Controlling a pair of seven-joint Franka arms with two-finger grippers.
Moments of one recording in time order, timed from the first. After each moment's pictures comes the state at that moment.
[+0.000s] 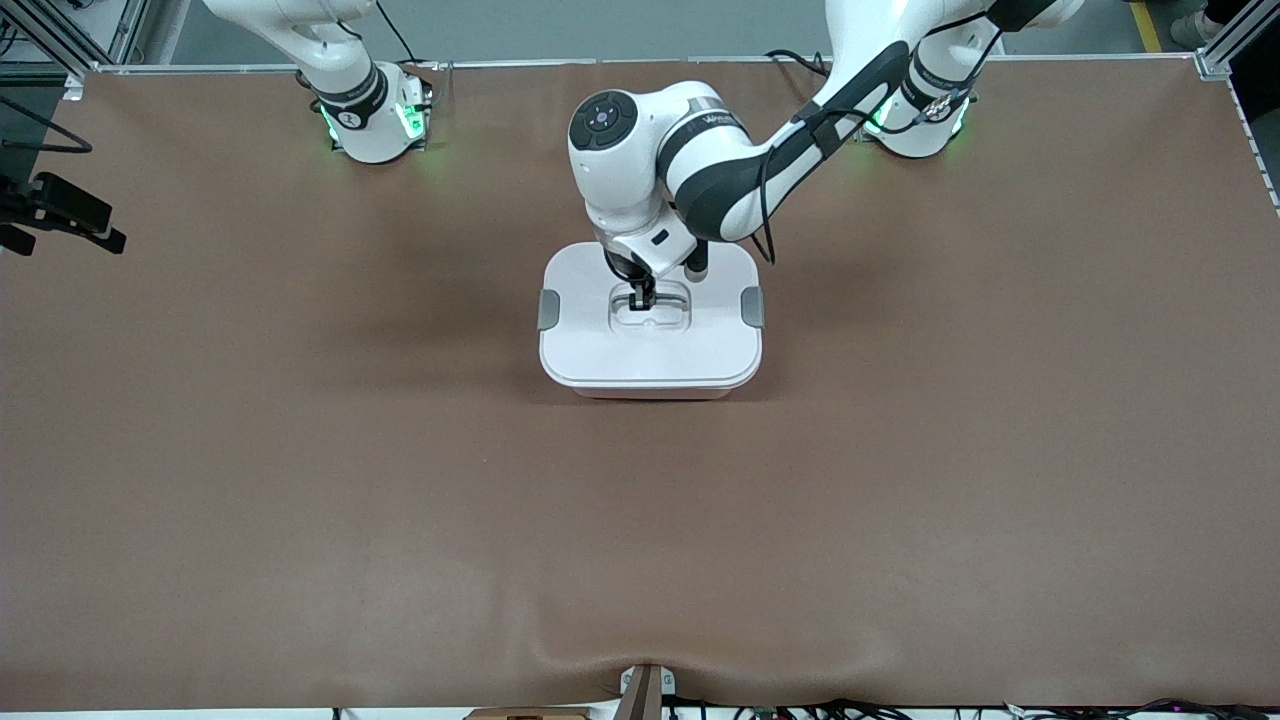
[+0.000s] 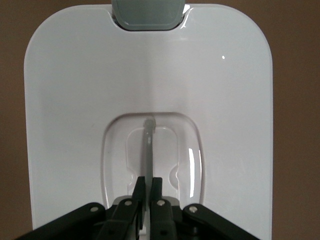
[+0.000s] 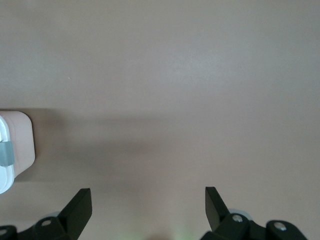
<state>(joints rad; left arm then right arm) -0.42 0.61 -0.63 -1.50 0.49 1.92 -2.69 0.02 -0.01 -0.09 -1.50 0.03 1.45 -0.07</state>
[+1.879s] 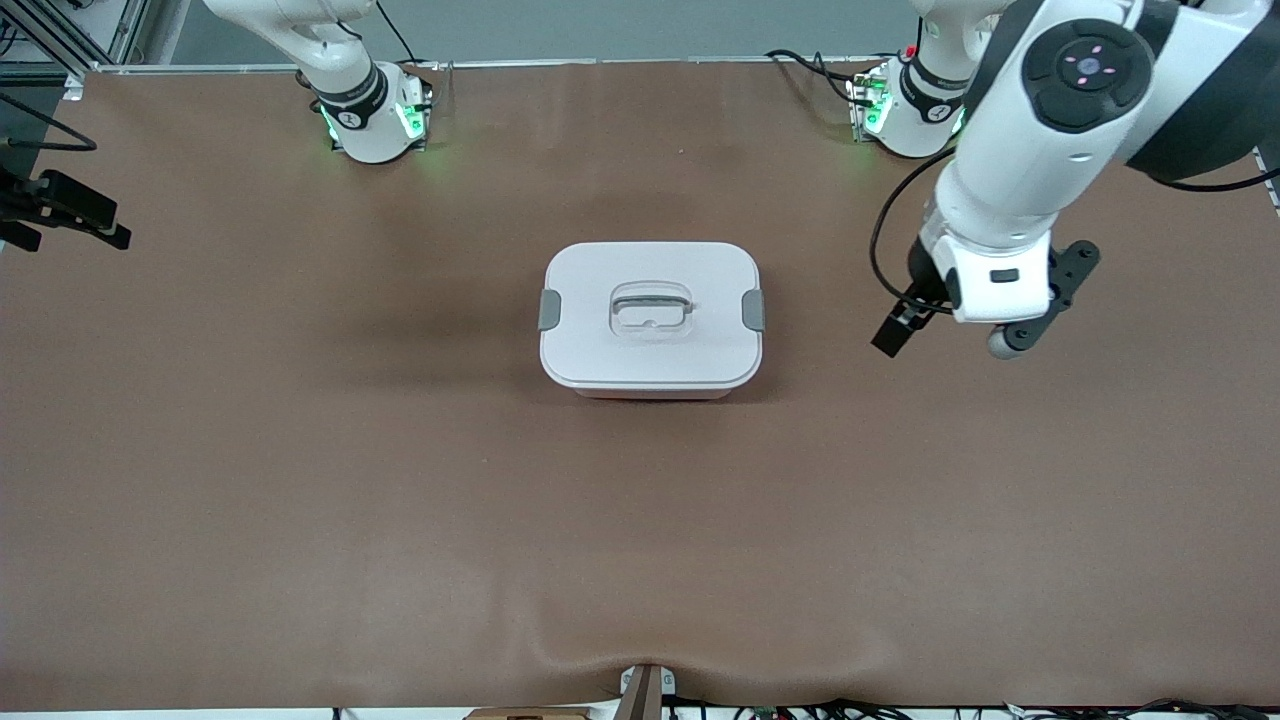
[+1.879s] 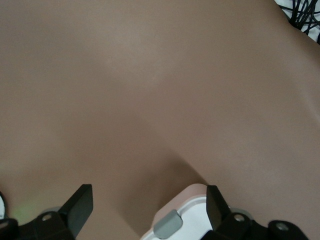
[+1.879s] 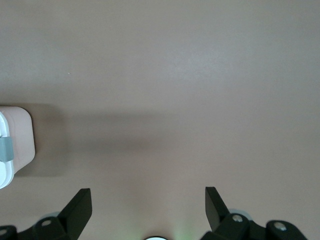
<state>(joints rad) 0.14 0.24 -0.64 -1.45 0.22 1.62 -1.28 0.02 -0.01 -0.09 -1.50 0.03 1.43 -0.07</state>
